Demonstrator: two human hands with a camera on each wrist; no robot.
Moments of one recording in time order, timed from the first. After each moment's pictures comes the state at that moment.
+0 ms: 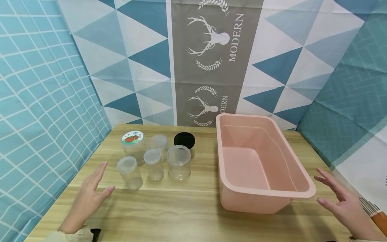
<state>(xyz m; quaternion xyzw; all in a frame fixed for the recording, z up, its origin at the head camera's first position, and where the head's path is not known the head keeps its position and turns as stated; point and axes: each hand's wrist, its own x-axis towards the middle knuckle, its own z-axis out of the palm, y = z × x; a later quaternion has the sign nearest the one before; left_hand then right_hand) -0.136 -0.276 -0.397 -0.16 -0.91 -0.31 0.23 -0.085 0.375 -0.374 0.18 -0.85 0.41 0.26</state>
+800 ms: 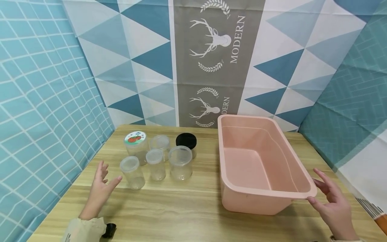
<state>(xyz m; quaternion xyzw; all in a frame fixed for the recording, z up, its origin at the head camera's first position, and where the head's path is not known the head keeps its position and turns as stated) -0.156 -0.272 -0.412 -0.01 -0.83 -0.54 0.12 -0.094 0.341 -0.388 0.23 -0.70 0.58 0.34</state>
